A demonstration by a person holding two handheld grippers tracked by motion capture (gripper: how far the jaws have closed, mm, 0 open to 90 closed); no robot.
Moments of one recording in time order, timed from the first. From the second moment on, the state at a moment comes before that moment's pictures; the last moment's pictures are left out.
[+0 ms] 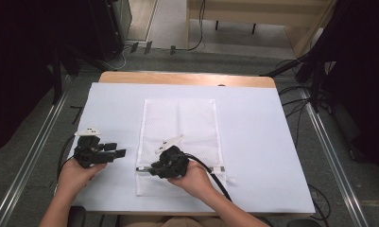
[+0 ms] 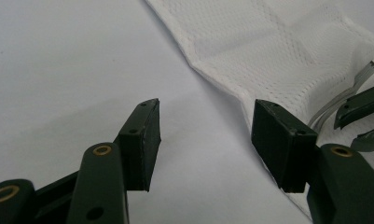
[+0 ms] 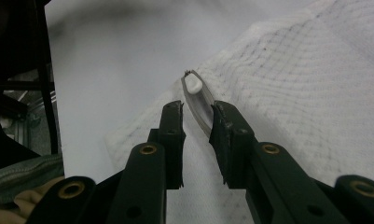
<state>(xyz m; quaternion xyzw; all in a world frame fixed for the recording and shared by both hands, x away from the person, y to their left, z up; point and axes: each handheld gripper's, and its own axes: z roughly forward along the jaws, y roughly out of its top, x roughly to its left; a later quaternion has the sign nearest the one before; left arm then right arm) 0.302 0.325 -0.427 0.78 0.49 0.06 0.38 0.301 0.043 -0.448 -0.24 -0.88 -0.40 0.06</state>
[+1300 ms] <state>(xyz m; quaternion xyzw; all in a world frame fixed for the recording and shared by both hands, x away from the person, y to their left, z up) 0.300 0.326 -0.426 0.78 0.49 0.05 0.38 0.305 0.090 -0.467 -0.24 -0.89 -0.38 0.06</state>
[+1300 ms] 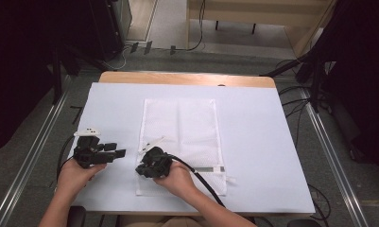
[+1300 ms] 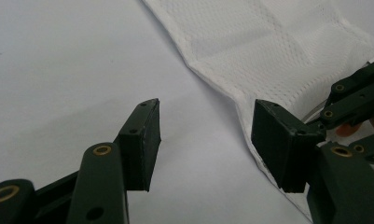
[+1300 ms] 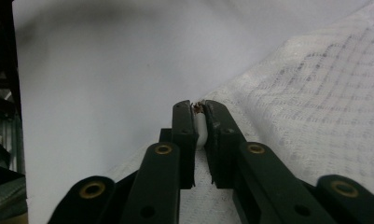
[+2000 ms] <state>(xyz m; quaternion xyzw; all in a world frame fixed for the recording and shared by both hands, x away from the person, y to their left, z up) 0.291 0.308 -0.428 0.82 0.42 0.00 0.39 0.316 0.078 -0.443 -0.23 -0.88 -0.41 0.03</state>
